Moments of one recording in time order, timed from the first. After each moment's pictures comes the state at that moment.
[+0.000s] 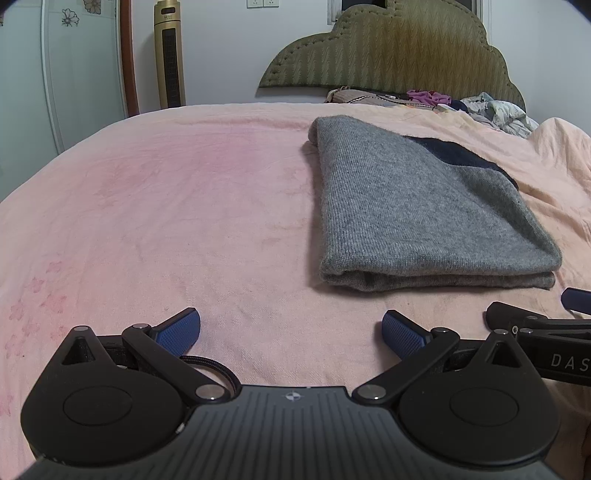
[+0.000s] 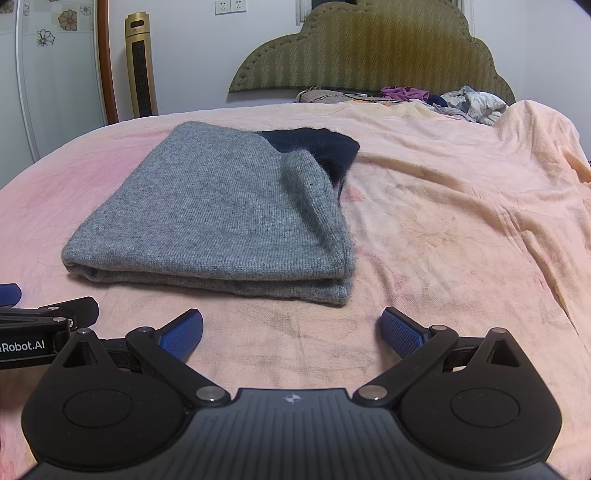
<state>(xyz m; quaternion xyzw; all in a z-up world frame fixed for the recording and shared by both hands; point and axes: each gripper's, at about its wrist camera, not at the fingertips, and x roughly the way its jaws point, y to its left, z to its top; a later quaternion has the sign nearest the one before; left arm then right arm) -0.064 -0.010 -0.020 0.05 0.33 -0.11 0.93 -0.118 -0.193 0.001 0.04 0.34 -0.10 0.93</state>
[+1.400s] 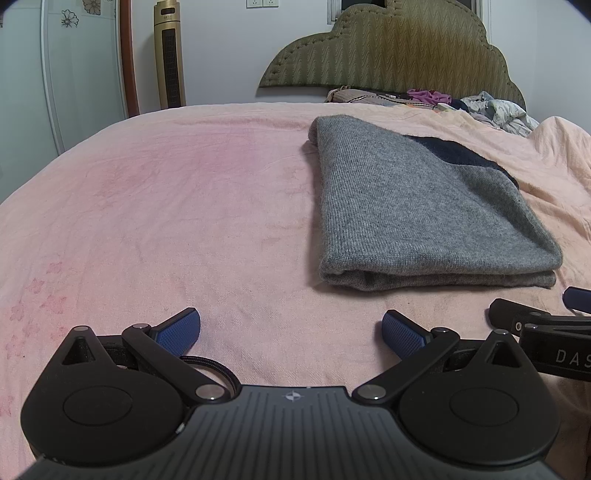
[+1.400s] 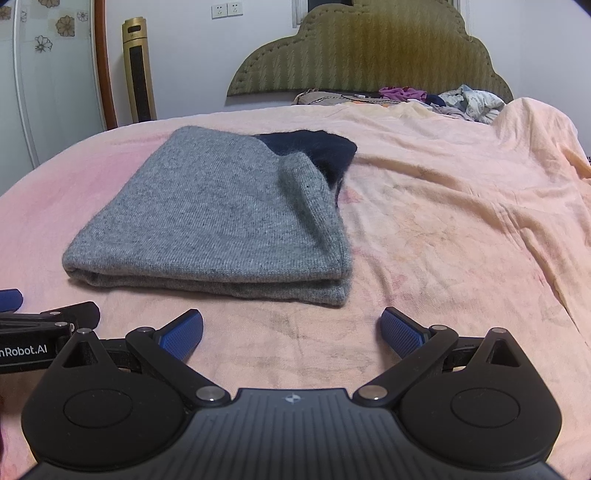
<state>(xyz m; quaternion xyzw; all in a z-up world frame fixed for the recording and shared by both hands) -0.064 -0.010 -0.020 0.05 0.33 -0.11 0.93 -0.119 -0.194 0.001 0.05 0.34 -0.09 0.94</state>
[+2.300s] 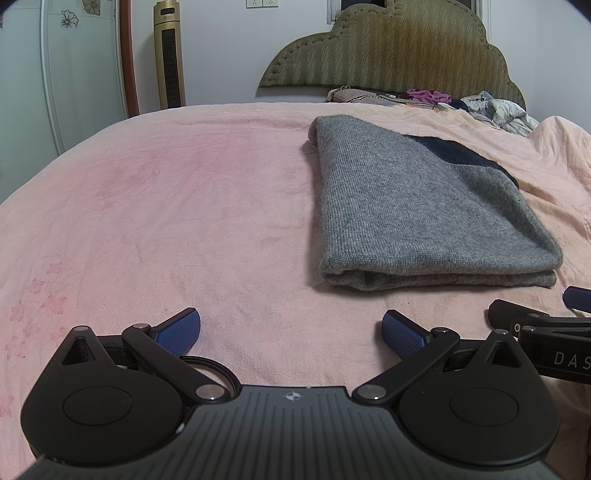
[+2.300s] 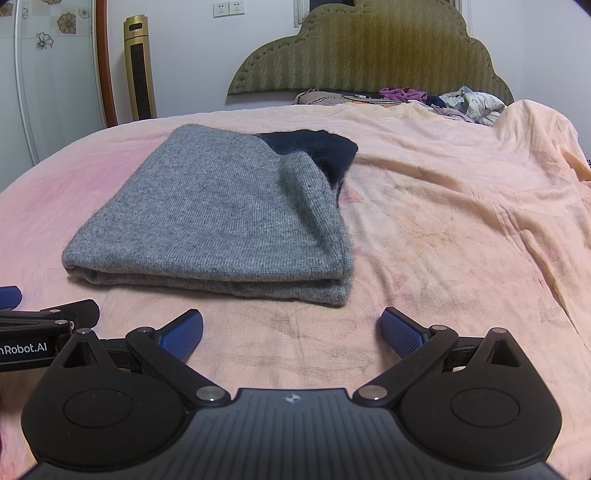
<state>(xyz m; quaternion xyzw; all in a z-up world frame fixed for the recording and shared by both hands) -0.064 -0.010 -0.020 0.05 0.33 -0.11 0.93 -0.119 -0.195 0.001 0.05 0.34 -0.10 0.94</state>
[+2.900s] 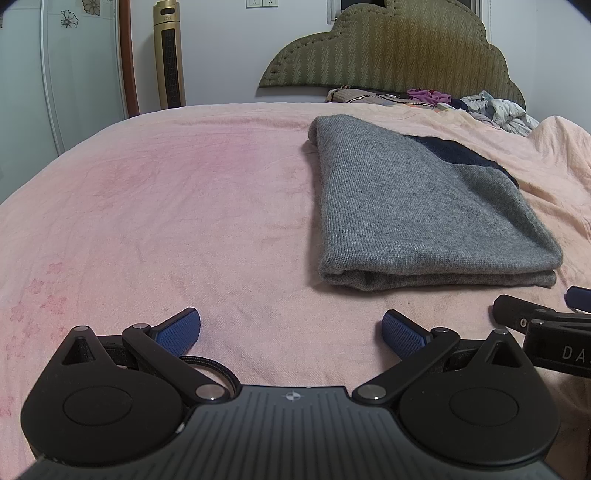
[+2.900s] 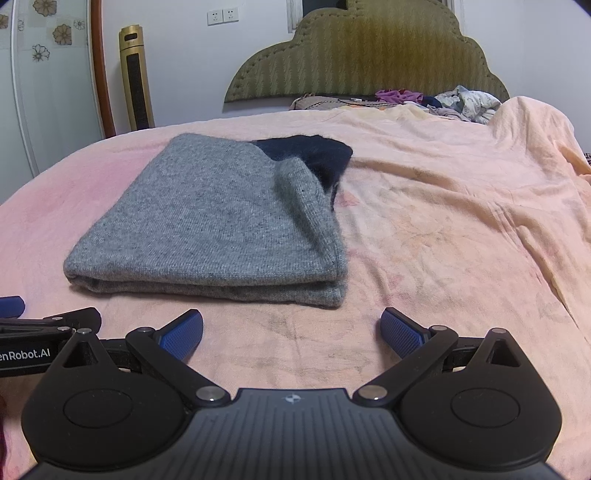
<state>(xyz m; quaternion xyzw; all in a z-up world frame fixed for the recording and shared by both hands) -0.064 -0.010 -0.020 0.05 0.33 -0.11 0.93 -0.123 -0.197 0.002 0.06 0.33 -0.10 0.94</state>
